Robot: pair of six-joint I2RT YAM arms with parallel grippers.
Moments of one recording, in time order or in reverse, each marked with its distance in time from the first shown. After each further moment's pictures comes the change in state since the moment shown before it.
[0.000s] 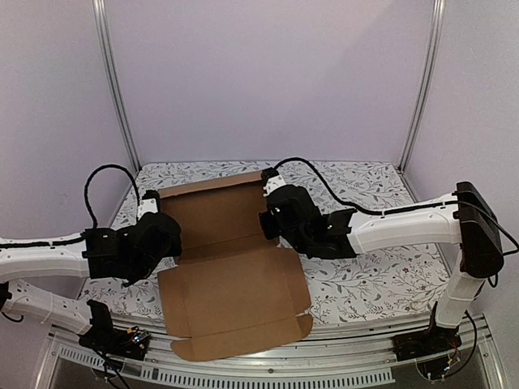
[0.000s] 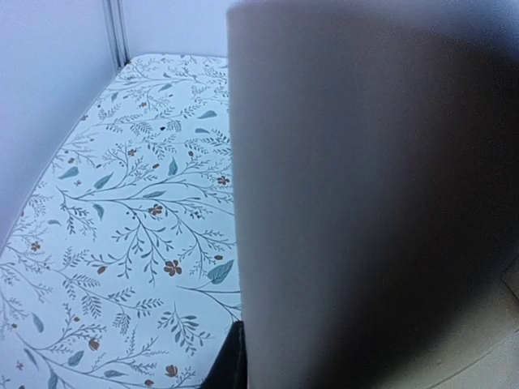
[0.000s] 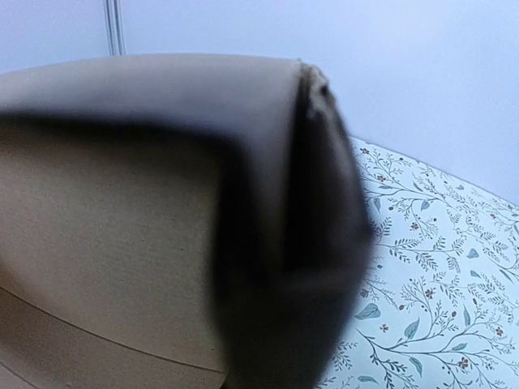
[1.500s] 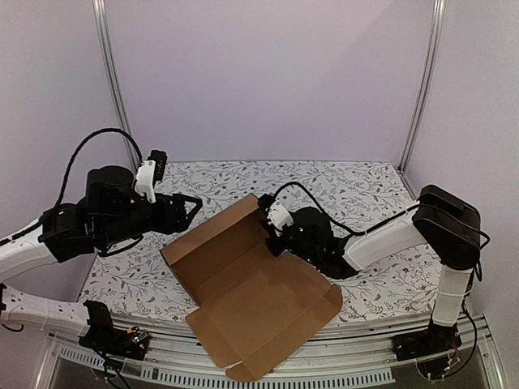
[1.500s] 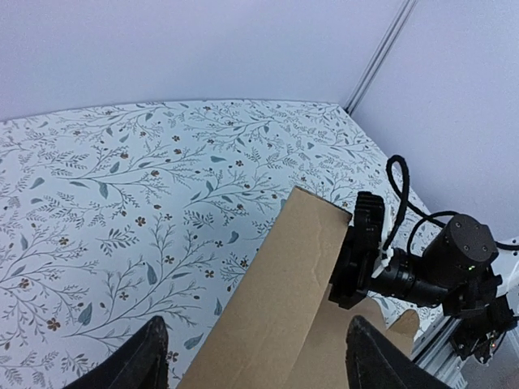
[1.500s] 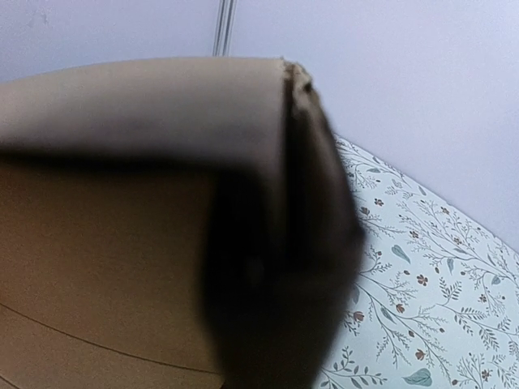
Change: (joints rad) left arm 0.041 -0.159 0.227 0.019 0.525 0.315; right arm -0.111 0.134 -0.279 0.641 -0.370 -0.332
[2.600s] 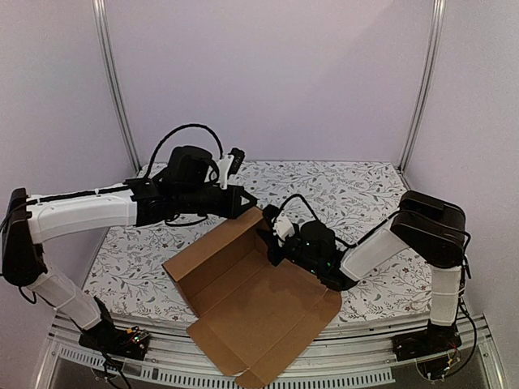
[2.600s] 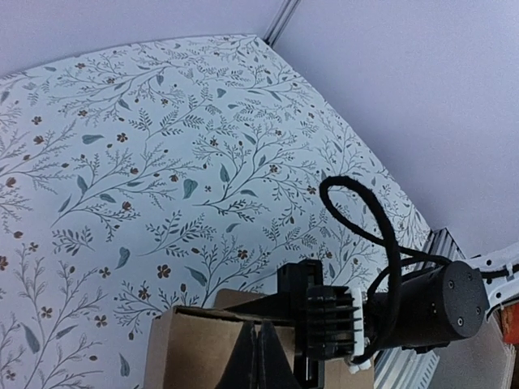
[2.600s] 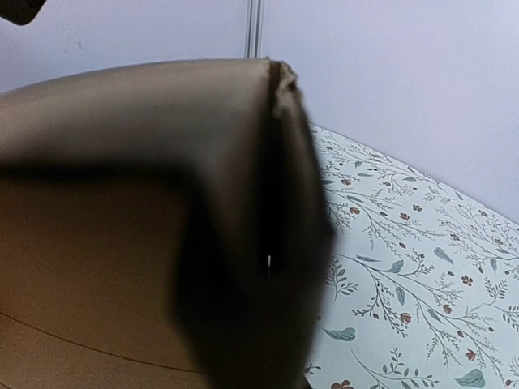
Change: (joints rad) left arm 0.140 0.590 0.225 0.293 0.489 0.076; right arm -0.001 0.106 -0.090 0.314 -0.130 0.062
